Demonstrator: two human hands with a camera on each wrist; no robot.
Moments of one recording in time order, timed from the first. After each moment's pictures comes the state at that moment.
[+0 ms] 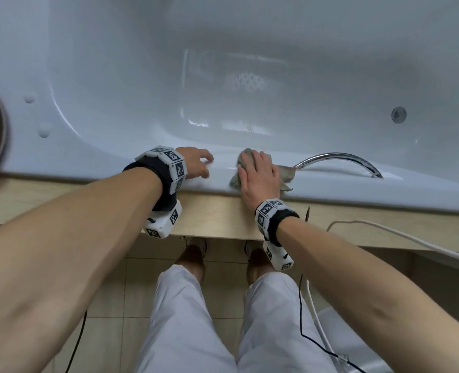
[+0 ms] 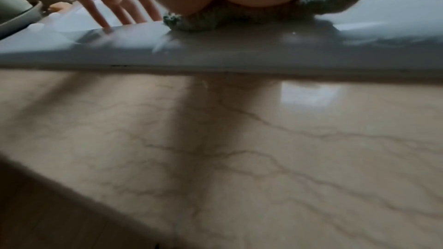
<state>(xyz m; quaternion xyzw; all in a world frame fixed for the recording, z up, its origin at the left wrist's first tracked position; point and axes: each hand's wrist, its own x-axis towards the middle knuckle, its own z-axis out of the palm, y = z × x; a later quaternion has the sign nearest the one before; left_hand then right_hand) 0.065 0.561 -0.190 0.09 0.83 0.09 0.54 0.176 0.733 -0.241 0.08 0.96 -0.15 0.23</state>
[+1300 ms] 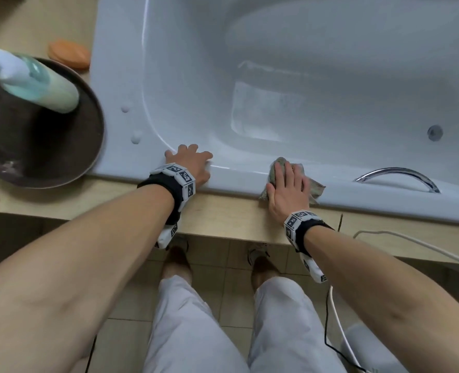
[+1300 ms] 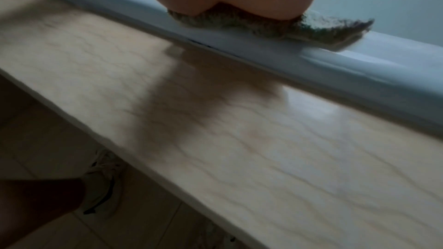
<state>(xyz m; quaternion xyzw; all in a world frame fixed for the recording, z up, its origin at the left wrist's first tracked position) 0.054 0.394 -0.199 0.11 0.90 0.01 0.42 0.168 0.630 -0.235 0.07 0.95 -0.03 0.30</state>
